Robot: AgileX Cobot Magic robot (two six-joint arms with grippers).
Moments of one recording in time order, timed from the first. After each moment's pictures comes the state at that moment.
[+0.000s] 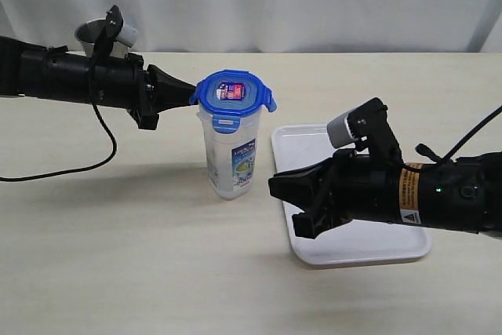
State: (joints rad) left arm -0.12 2.05 -1.19 -1.57 1.02 2.11; right arm 0.34 1.61 -0.53 -1.07 -0.71 0.94
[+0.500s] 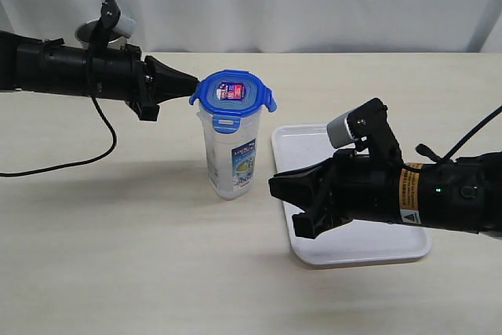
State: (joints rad) left arm -0.12 2.03 -1.19 -1.59 1.00 2.11; right arm 0.34 1.61 -0.53 -1.07 -0.71 0.94
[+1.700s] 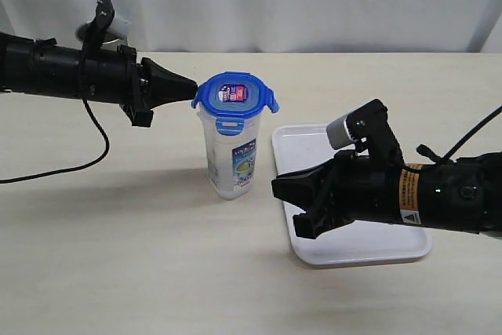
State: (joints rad) left arm -0.12 1.97 -1.14 -1.57 1.02 2.11; right arm 0.34 1.61 -0.53 -1.07 -0.68 0.94
